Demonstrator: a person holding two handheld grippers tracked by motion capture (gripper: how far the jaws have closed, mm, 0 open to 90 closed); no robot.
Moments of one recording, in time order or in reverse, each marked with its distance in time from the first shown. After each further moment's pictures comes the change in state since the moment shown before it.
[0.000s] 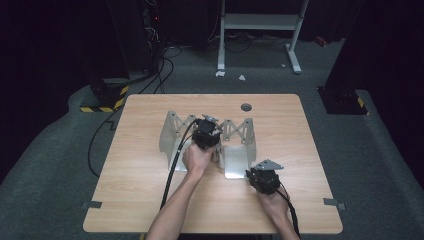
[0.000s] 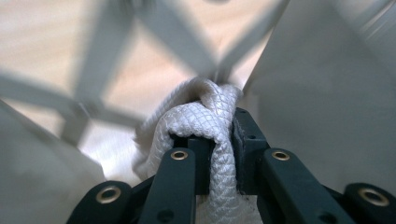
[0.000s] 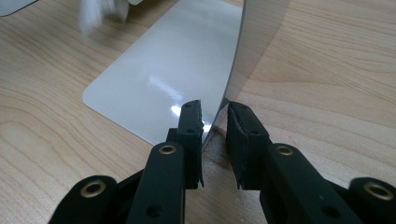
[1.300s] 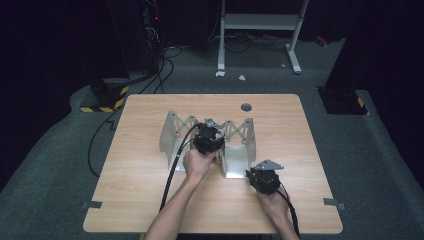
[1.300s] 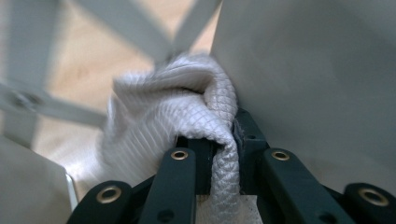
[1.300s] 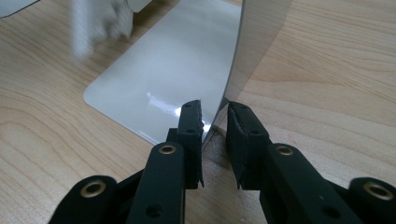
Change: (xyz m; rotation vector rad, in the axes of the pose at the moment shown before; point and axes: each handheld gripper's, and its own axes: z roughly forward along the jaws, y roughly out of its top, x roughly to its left) left arm -0.009 -0.018 -0.013 -0.047 -0.123 0.058; right arm 0.000 0.000 0.000 0.000 -0.002 0.003
